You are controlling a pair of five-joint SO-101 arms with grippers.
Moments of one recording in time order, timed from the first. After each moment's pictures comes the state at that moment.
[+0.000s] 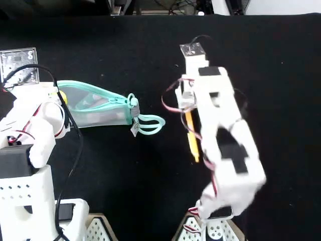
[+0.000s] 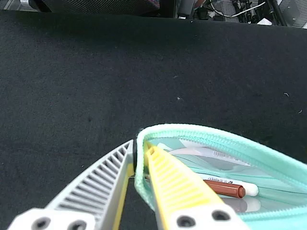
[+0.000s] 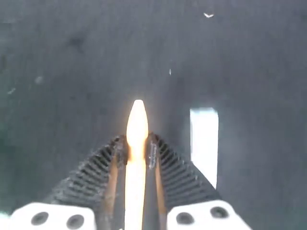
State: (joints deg) left arm -9.9 -46.9 28.1 72.2 0.2; right arm -5.1 7.3 13.0 65.9 5.0
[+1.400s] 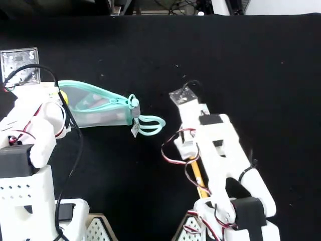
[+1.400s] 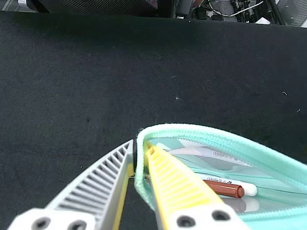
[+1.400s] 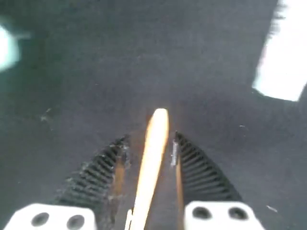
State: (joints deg) left arm -9.2 -46.9 28.1 72.2 0.2; right arm -10.9 -17.6 50.7 62.3 15.3
